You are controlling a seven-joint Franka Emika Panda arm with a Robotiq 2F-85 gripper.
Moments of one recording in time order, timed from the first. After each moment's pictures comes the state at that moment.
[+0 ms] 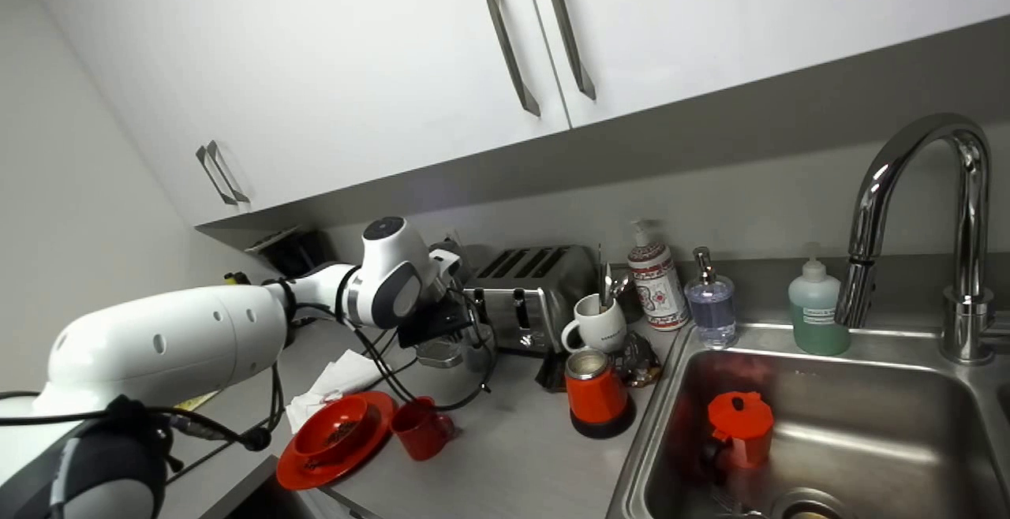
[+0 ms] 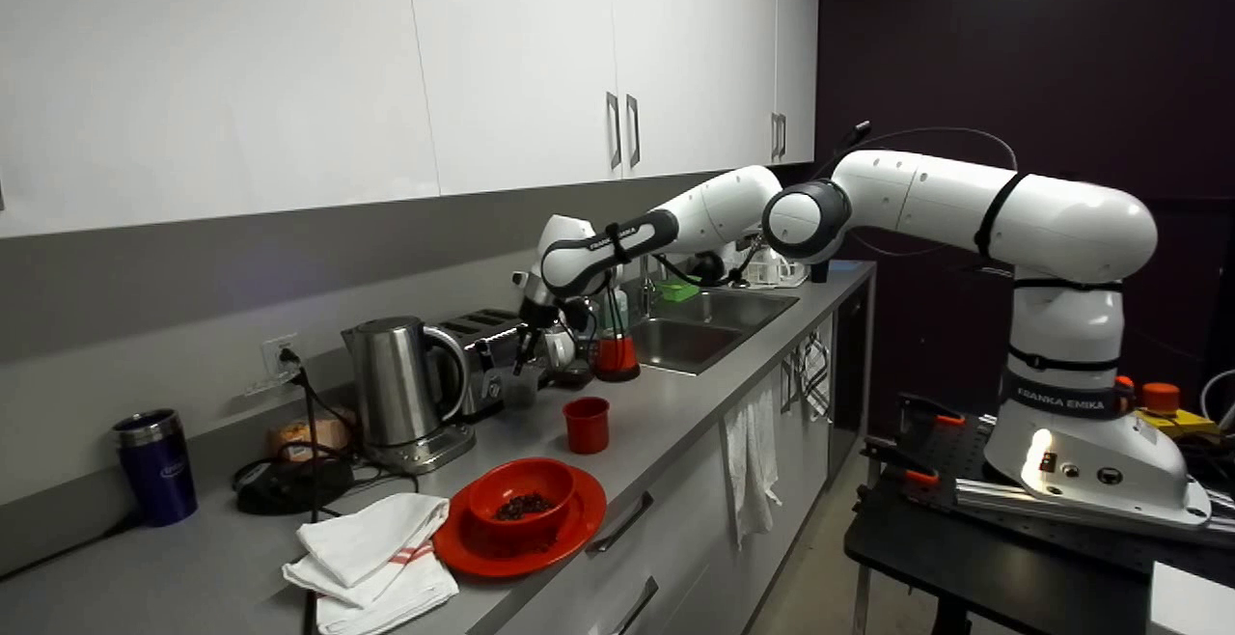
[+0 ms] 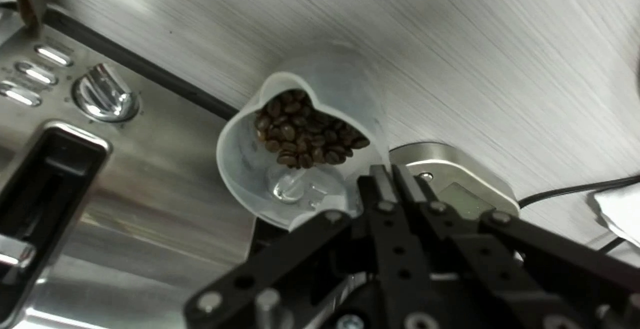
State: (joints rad) arm 0.15 1.31 0.27 -0.67 -0.07 2.35 -0.54
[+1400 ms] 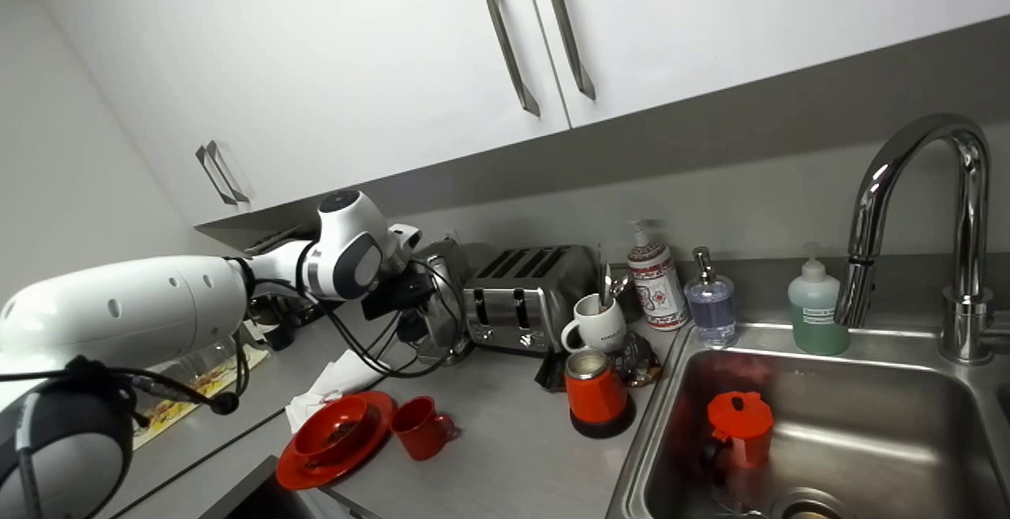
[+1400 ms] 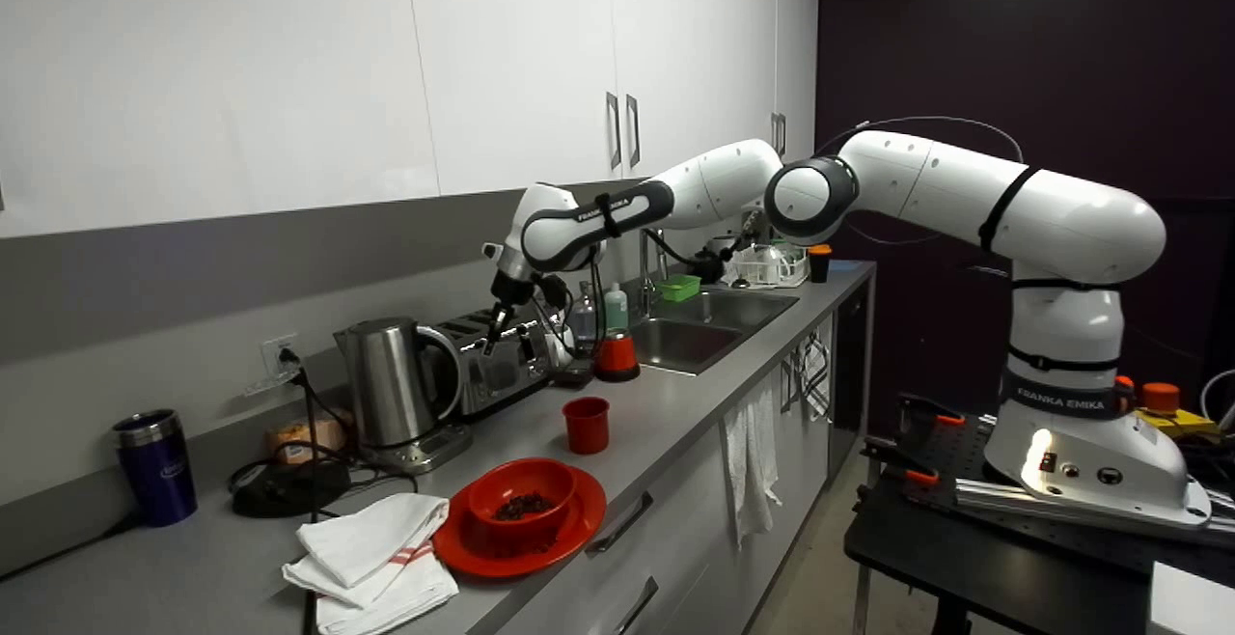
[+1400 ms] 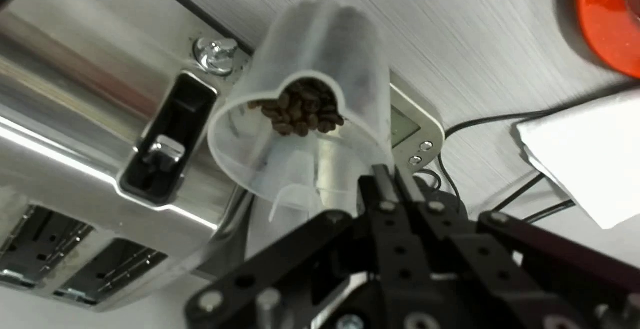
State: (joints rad) arm 0.22 1.20 0.28 -0.71 -0.09 2.35 -0.54
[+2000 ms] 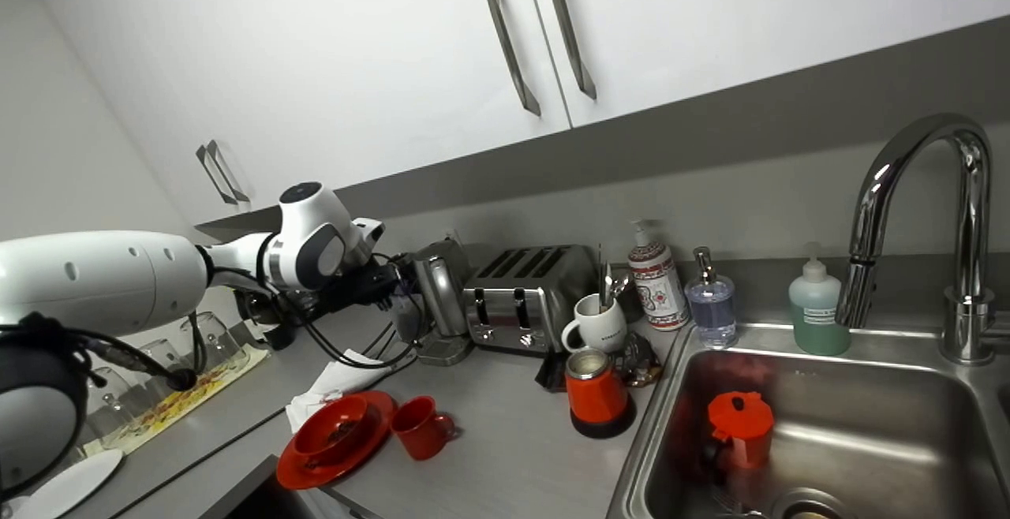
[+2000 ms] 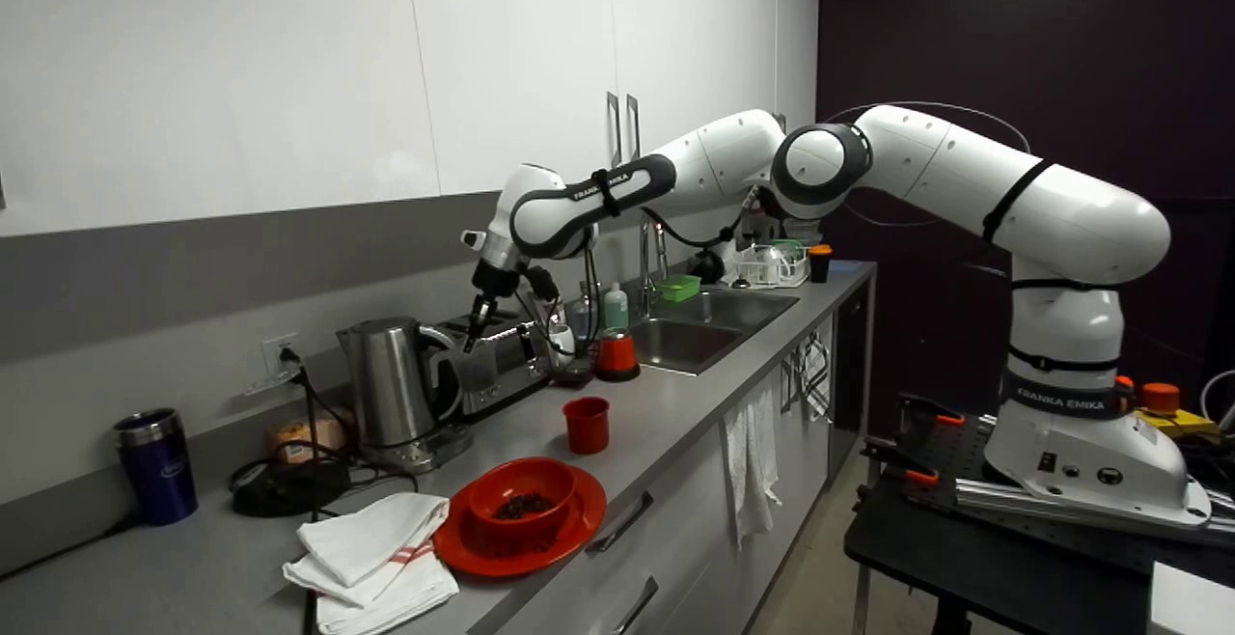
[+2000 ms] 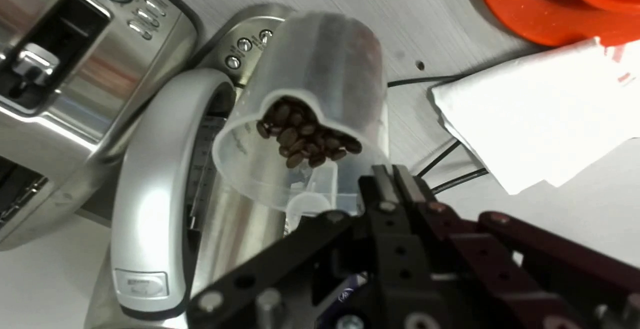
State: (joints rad) arm 0.25 1.07 0.32 -0.89 -0.09 2.39 -0.53
